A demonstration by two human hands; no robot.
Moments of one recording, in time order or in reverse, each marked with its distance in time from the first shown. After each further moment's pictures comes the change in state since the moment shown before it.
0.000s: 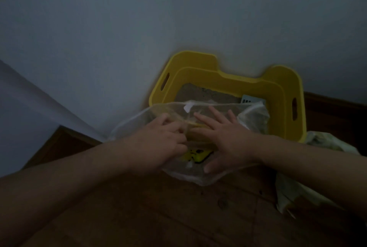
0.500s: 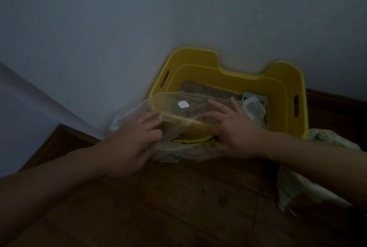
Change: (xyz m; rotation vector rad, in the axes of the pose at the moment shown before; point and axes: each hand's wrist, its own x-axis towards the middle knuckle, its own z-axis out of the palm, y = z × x) left_hand -0.044 -0.013 0.026 -0.505 0.185 -0.317; right_hand -0.004 0.013 -0.002 -0.066 0.158 -0.039
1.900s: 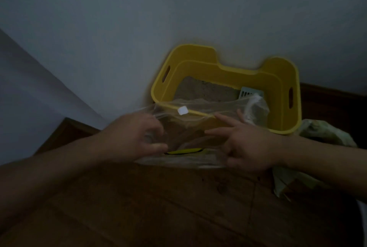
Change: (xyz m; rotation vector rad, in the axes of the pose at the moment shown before) left_hand -0.010 0.018 -0.014 -0.004 -0.054 -0.219; right_hand -0.053 -0.023 -0.007 0.126 -0.223 -0.060
